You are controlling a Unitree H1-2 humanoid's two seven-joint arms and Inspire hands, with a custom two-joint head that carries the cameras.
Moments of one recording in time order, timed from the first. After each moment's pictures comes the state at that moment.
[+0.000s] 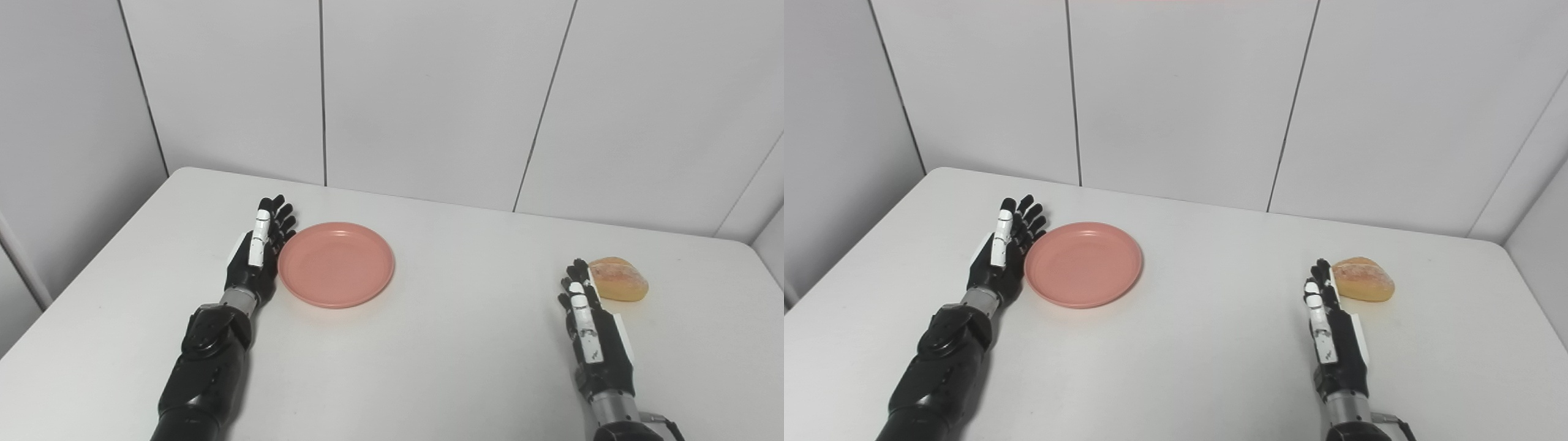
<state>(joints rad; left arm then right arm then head) -0.49 0.21 0.21 0.66 -0.33 -0.14 -0.22 -0.25 -0.03 -0.04 0.23 0.08 -0.11 0.09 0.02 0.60</state>
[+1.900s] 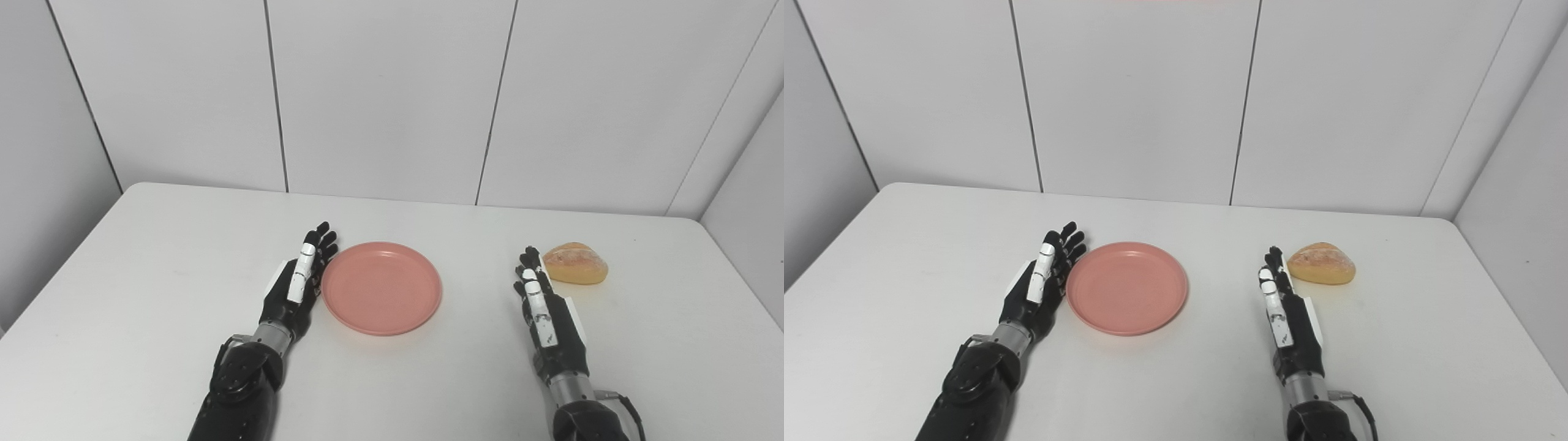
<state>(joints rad) -0.39 0.05 0.04 0.46 -0.21 -0.08 -0.21 -0.25 -0.02 -0.02 0.23 0.08 -0.11 0.07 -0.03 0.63</state>
